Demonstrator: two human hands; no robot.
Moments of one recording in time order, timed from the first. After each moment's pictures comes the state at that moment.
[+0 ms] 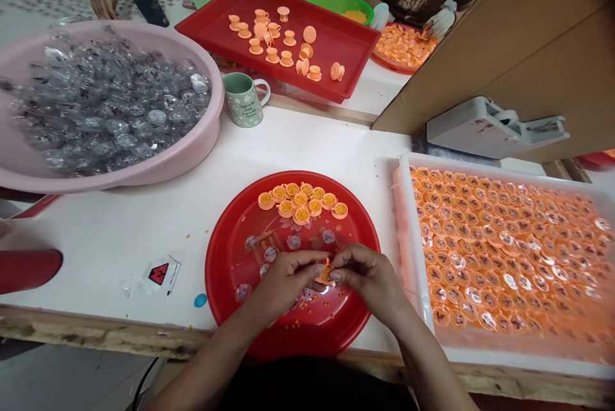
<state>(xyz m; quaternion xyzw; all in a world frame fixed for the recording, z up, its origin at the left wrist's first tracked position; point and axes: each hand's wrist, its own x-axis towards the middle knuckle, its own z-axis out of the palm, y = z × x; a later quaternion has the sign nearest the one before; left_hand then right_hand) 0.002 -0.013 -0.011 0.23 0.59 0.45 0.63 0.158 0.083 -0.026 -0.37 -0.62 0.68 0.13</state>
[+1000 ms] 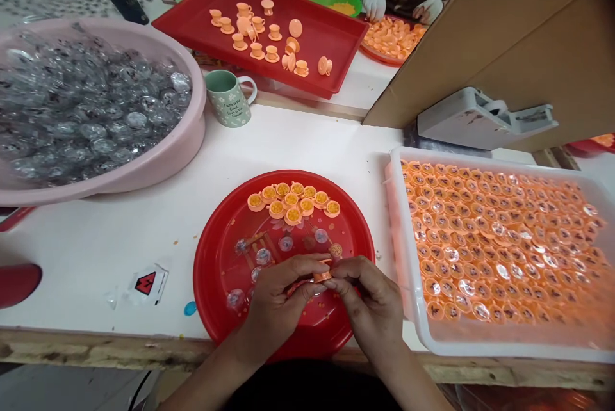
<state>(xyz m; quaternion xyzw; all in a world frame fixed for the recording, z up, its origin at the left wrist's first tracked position) 0.022 -0.025 -0.010 0.40 0.60 0.59 0.37 0.159 0.051 -0.010 -0.34 -0.72 0.49 0.34</state>
